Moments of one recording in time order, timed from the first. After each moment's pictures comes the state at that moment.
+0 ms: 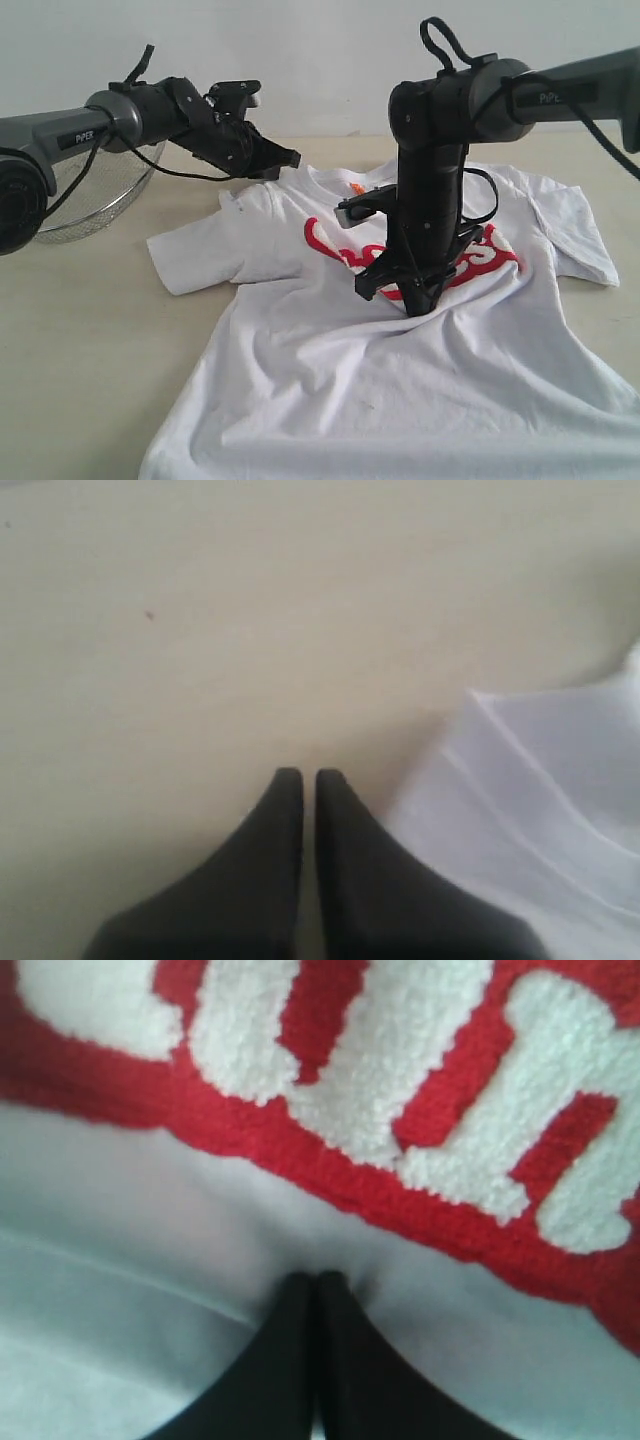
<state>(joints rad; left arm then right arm) -0.25 2.65 -2.22 -0.50 0.57 0.43 0.30 2.27 -1.64 0.06 1.23 -0.24</state>
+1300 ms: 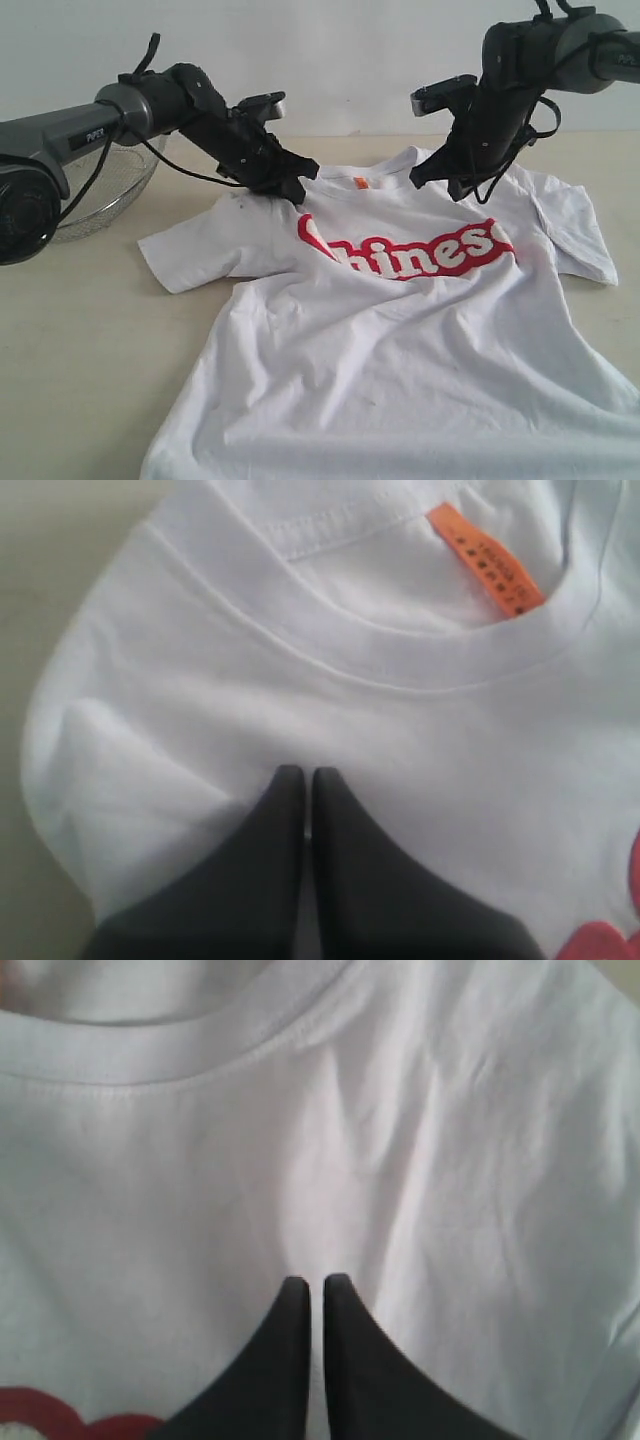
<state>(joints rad) -0.28 2.68 -2.32 -0.56 0.91 0.44 0.07 2.32 -1.88 -0.01 0.87 -0.22</state>
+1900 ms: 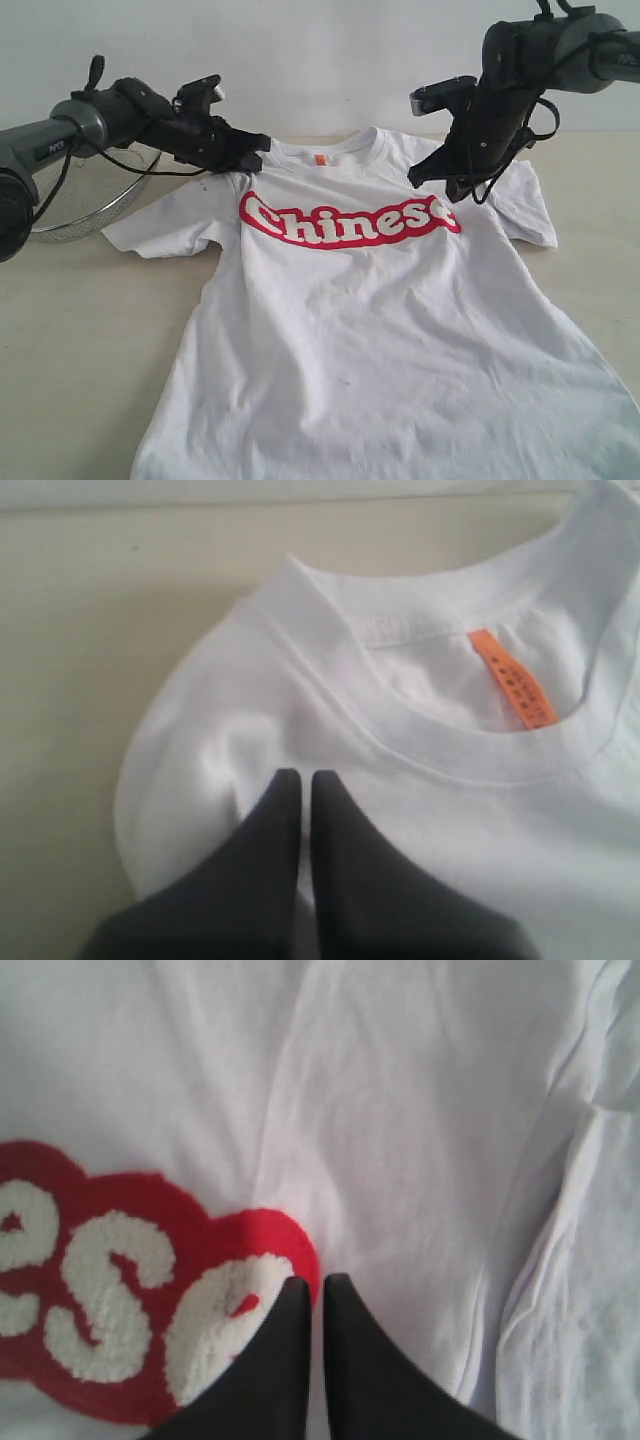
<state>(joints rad) -0.15 2.75 -2.37 -0.80 0.70 0.59 0.07 2.32 -1.88 0.01 0.88 -0.22</state>
